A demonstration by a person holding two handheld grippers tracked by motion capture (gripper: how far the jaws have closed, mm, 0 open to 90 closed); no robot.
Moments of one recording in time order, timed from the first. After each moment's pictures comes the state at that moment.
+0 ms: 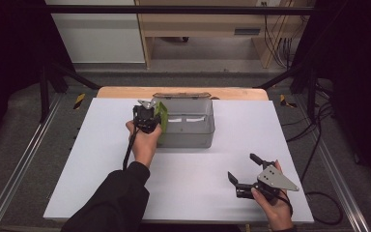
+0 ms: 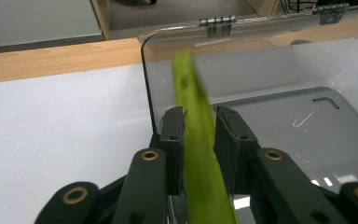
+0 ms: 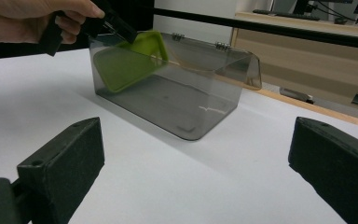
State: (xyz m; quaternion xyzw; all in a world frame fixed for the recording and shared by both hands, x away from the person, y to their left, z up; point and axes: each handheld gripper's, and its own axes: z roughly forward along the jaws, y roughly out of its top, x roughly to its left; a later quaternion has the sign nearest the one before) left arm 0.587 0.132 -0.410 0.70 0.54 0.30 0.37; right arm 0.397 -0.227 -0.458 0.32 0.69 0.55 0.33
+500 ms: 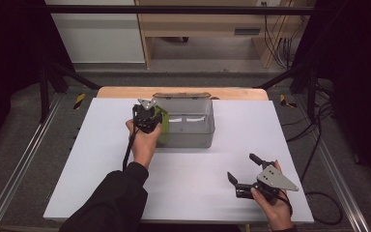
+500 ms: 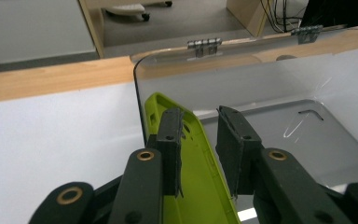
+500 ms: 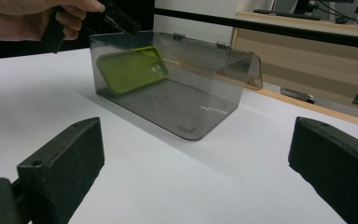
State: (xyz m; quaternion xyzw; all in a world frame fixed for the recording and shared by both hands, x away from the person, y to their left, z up) left arm 0.584 0.131 -0.405 0.69 0.52 0.31 0.40; right arm 0.397 -0.226 -0.458 0.32 0.69 0.55 0.33
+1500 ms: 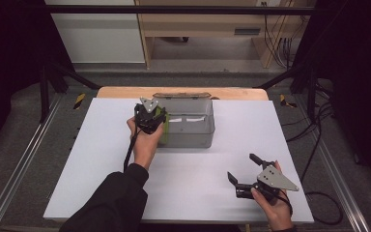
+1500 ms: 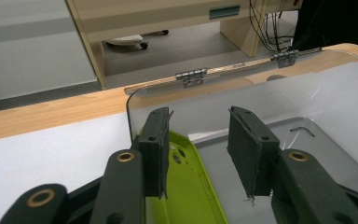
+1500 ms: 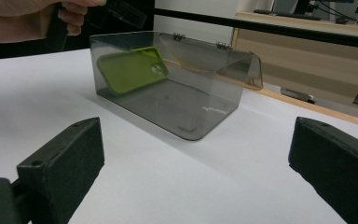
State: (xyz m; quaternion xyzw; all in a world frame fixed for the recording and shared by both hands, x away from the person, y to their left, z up) left arm 0.579 0.124 -0.401 0.69 0.48 0.34 0.42; right arm 0.397 -0.226 -0.458 0.32 0.69 0.55 0.33
